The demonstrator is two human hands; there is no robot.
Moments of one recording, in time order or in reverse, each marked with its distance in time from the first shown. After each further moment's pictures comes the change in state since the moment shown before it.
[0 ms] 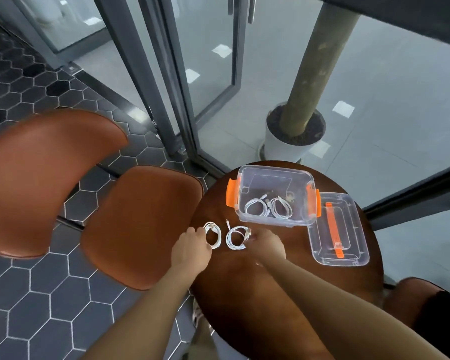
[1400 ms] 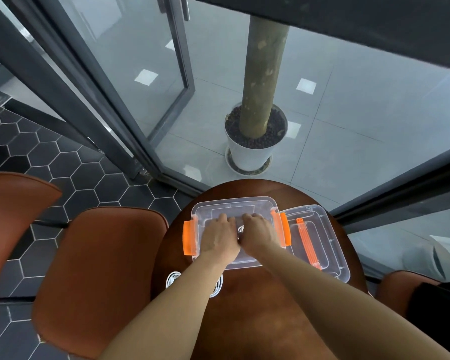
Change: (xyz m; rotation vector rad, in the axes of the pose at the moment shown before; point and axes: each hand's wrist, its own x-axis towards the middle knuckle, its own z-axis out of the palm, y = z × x) left_hand 0.125 0.177 -0.017 0.158 0.037 0.385; right_hand 0.109 0.001 -0.098 -0.219 0.173 -0.140
